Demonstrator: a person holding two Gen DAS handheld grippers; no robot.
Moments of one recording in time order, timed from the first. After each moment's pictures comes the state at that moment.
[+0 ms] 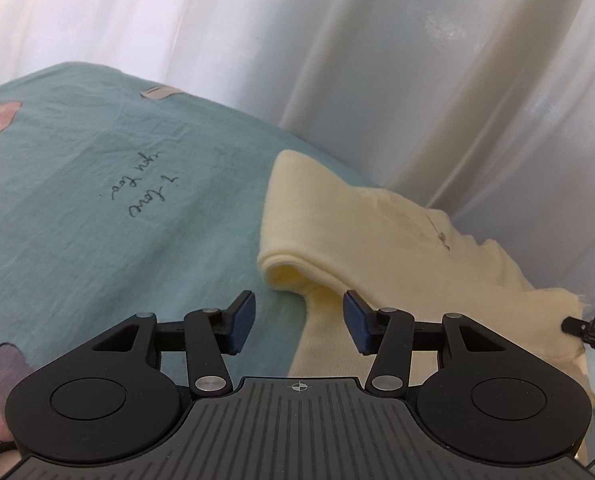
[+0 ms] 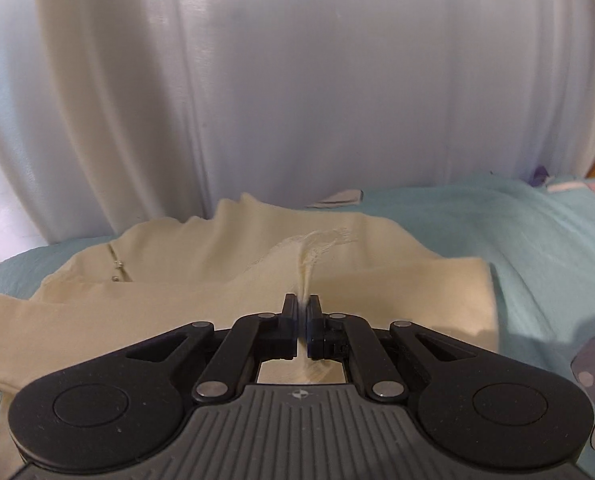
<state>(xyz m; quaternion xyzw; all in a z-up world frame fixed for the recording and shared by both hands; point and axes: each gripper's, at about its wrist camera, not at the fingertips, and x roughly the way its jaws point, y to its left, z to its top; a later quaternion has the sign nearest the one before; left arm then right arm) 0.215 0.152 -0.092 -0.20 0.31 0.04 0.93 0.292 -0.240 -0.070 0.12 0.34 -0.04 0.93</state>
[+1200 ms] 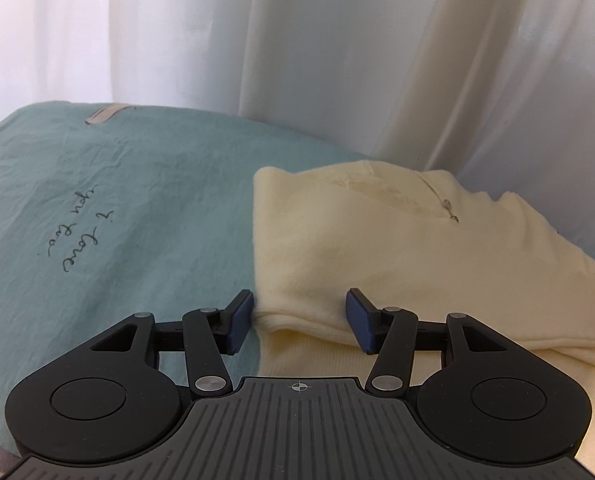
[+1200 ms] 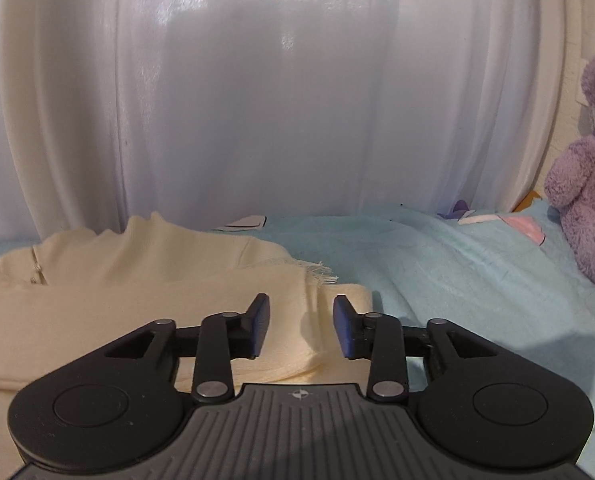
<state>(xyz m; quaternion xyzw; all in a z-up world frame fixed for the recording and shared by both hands) 0.276 0.111 -0.091 -0.10 0.36 0.05 0.93 0.261 -0.263 -0.065 0.06 0.29 -0.13 0.95</state>
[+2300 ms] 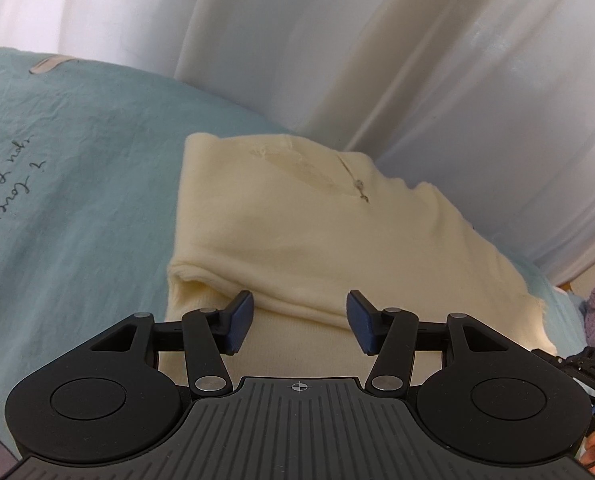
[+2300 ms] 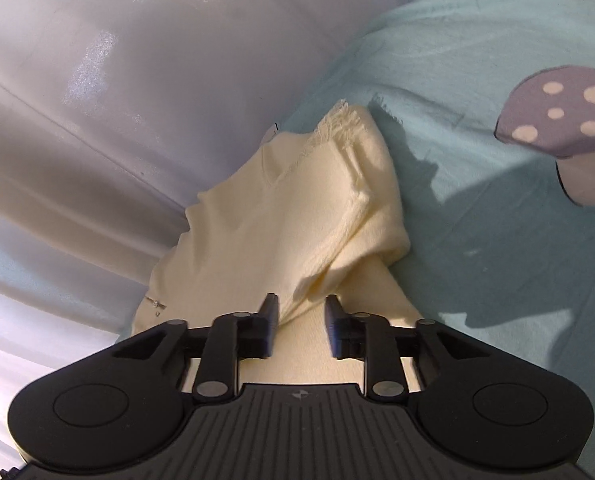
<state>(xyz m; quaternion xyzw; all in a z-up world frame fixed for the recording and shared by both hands) 0.265 0.104 -0.085 -0.19 0.39 -0.07 0.90 0.215 -0.305 -0.113 0.46 0.35 -0.04 0.82</state>
